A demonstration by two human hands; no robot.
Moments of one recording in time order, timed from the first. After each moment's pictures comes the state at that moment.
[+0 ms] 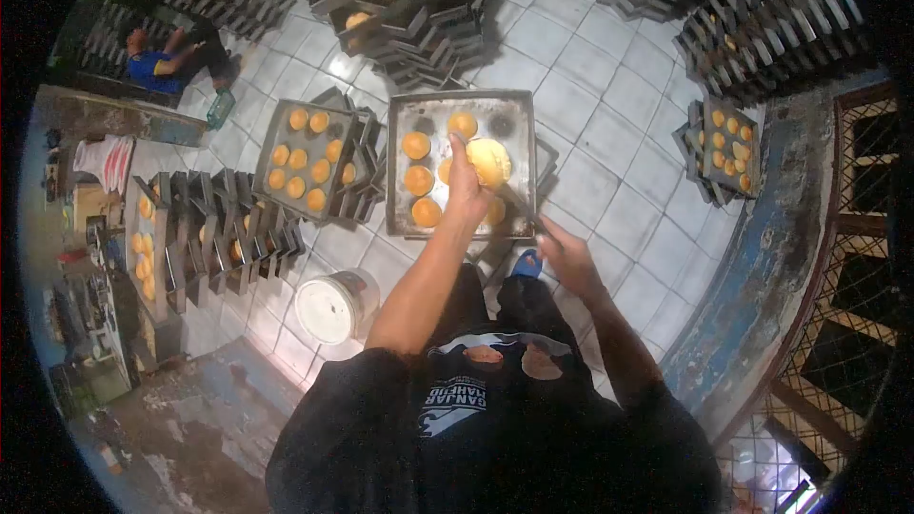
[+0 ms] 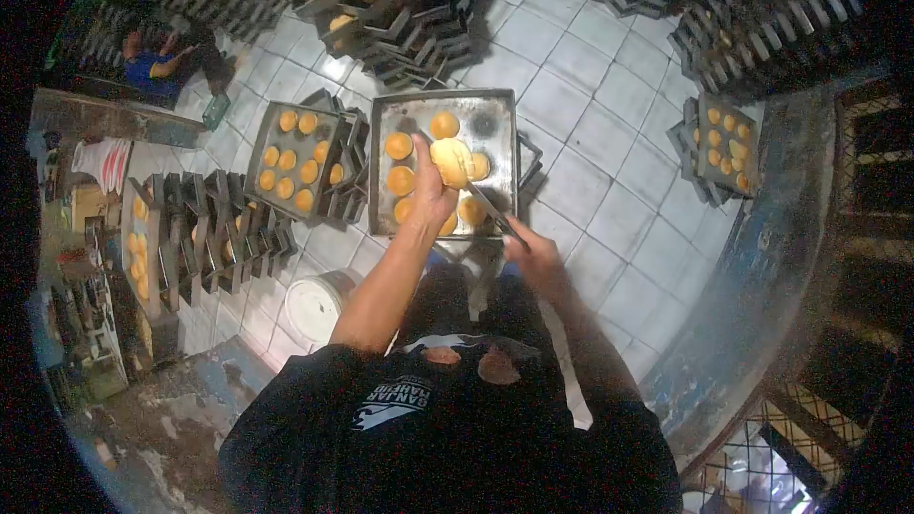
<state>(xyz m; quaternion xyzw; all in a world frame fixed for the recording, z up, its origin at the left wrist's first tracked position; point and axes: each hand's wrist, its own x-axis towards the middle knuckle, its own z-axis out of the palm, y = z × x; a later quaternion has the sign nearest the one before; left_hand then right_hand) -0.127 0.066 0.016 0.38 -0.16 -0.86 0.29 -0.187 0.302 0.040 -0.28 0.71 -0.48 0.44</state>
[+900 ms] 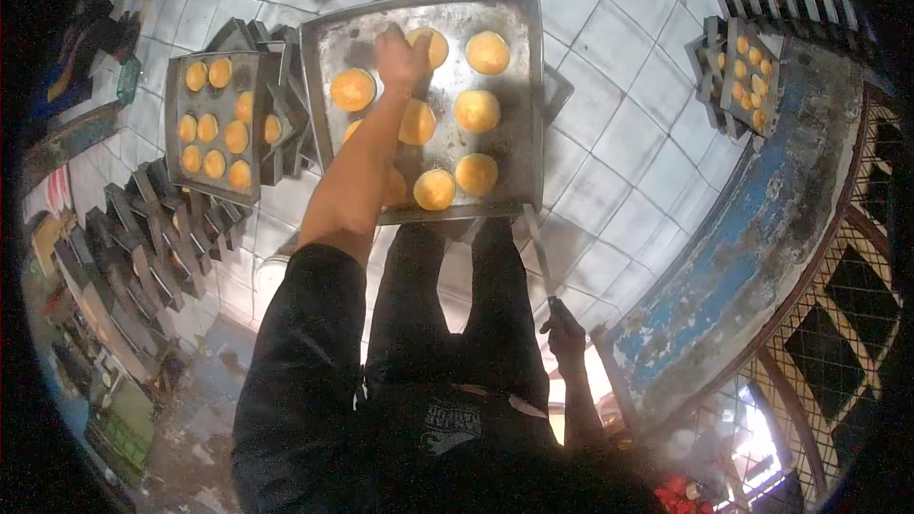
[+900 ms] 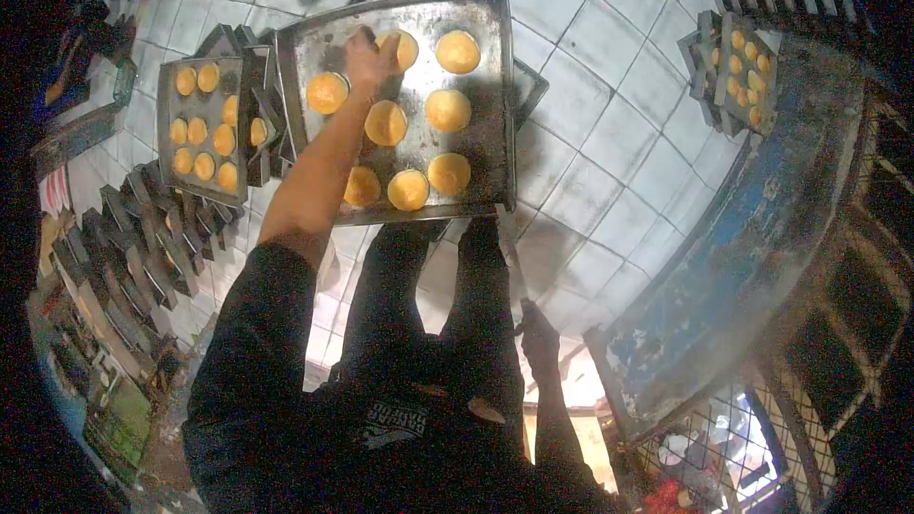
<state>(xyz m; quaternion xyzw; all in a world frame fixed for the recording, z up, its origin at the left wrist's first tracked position) -0.179 -0.147 -0.332 0.46 -0.84 -0.25 0.14 -0.047 0.420 -0.116 0.10 0.80 -0.39 0.45</state>
